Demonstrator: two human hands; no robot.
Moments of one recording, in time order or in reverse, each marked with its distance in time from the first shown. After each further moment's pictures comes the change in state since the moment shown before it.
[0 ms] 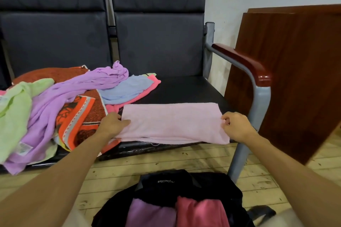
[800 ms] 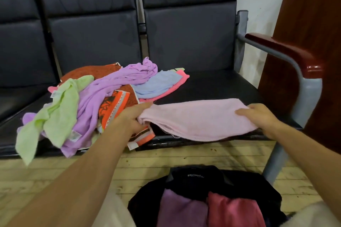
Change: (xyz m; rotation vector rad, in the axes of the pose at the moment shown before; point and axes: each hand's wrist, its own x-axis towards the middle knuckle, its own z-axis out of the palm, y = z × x) left_hand -0.018 0.007 -0.044 -1.205 -0.195 -0.499; right_hand 0.015 -0.050 0.018 0.590 -0.107 0.219
